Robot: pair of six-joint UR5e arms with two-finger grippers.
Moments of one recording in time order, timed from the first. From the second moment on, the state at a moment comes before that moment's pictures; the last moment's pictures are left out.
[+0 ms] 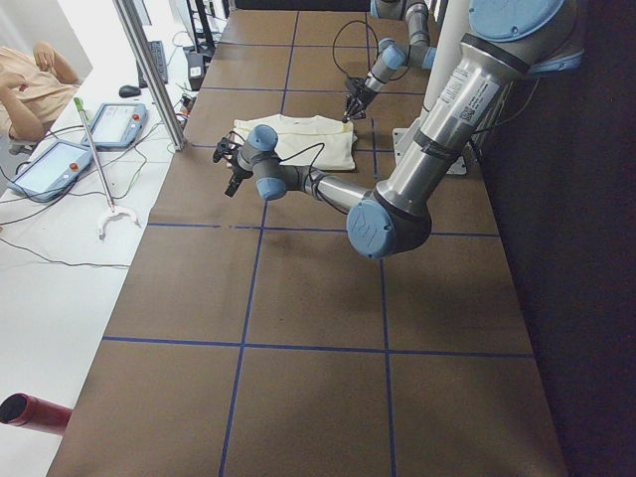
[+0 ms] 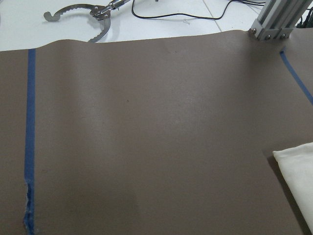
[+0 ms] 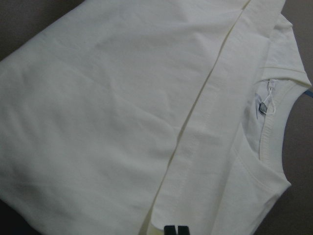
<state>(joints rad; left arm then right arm) -0.86 -2.14 -1.25 -2.45 -1.82 -0.89 0.12 -1.20 1.95 -1.43 1.11 0.98</state>
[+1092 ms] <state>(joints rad) -0.86 -2.14 -1.25 -2.45 -1.82 -0.89 0.06 -1.36 2.04 -1.42 1.15 1.57</state>
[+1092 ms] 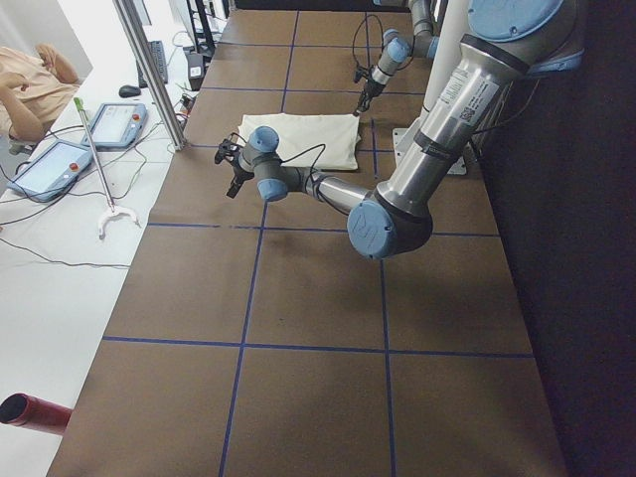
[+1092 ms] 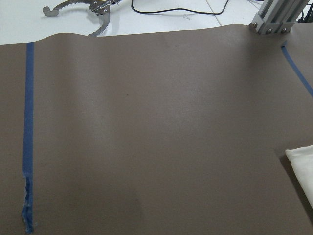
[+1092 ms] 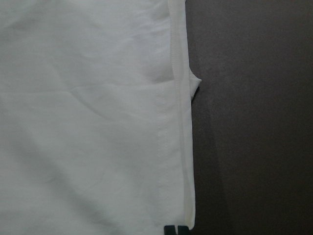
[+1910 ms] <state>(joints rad) -0.74 -2.03 -1.48 -2.43 -1.84 -1.16 0.20 -1.38 2.08 -1.15 1.30 1.62</state>
